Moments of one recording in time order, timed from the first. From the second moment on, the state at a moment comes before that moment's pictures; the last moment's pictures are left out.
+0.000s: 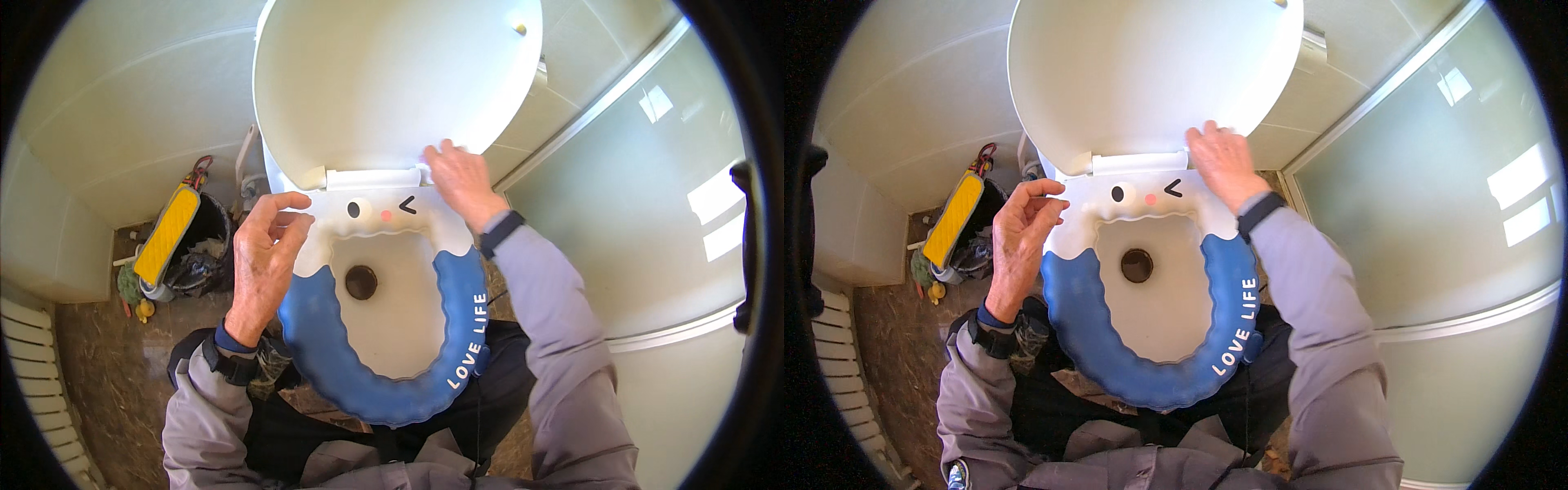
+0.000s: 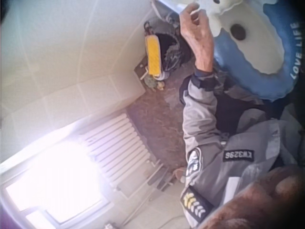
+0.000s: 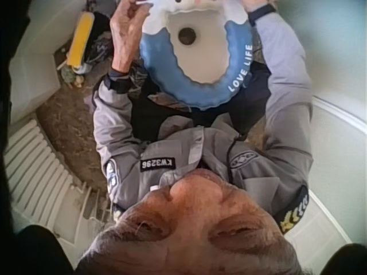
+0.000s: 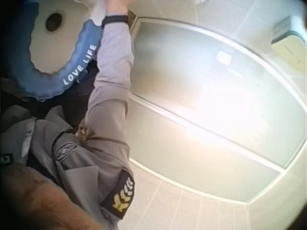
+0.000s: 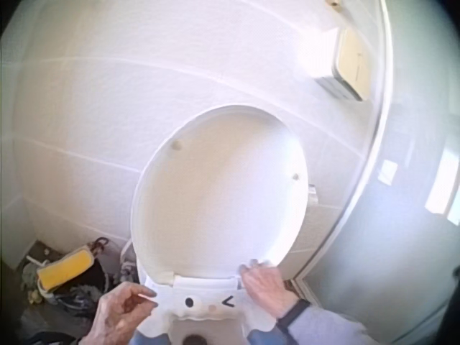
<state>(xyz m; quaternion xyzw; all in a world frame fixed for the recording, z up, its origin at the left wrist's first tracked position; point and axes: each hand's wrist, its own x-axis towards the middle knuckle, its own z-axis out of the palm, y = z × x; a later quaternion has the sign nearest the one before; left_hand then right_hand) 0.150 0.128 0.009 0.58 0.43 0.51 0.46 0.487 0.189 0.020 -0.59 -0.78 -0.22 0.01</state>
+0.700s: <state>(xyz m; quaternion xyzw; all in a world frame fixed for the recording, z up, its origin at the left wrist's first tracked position) 0.160 0.129 0.013 0.59 0.43 0.48 0.48 0.522 0.152 0.004 -0.63 -0.77 -0.11 -0.07</state>
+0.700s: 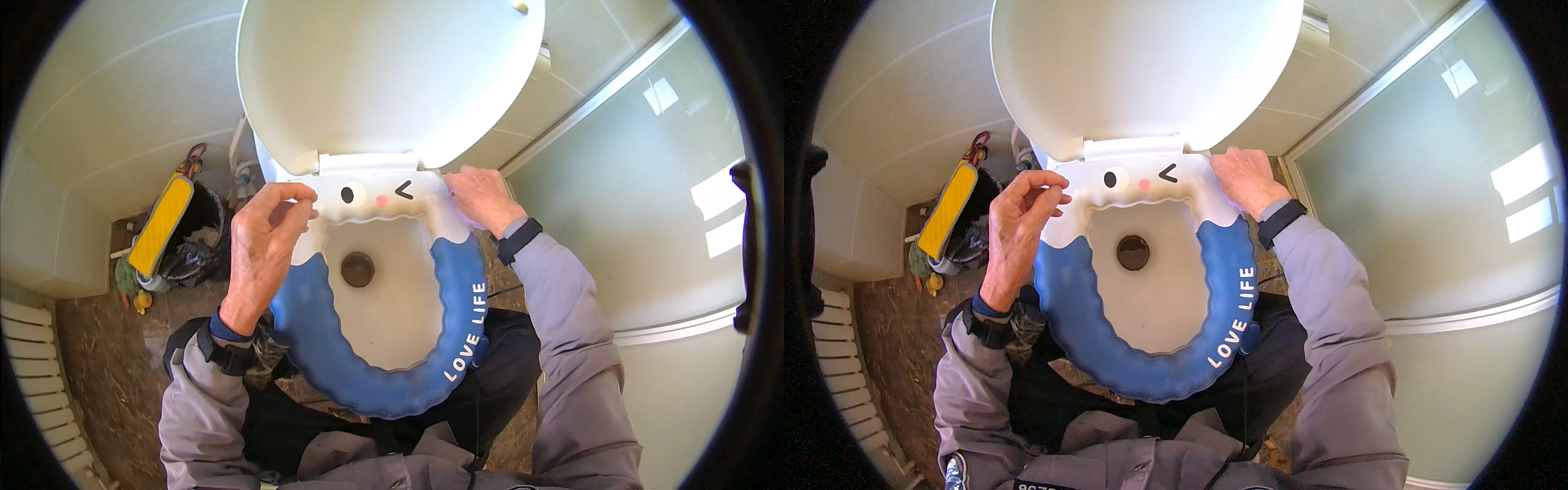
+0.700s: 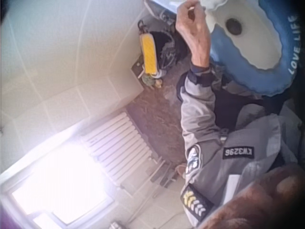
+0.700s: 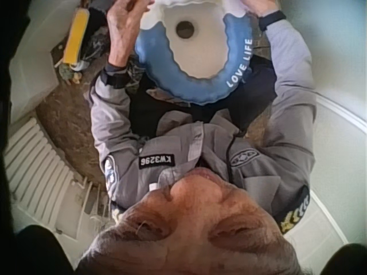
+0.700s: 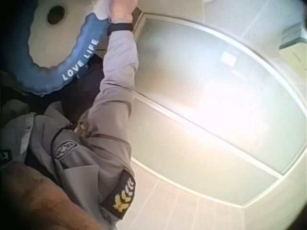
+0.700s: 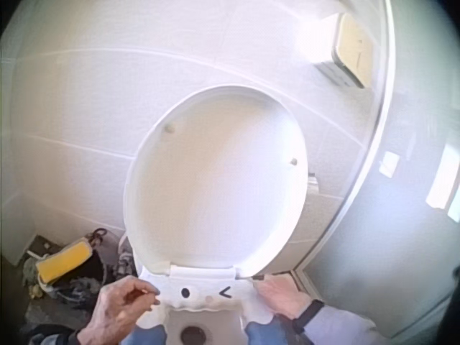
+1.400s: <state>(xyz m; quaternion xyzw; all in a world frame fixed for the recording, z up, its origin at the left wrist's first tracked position) 0.158 0.130 0.008 0.58 0.43 0.49 0.50 0.476 0.201 0.021 -0.56 -0.81 -0.17 0.03</state>
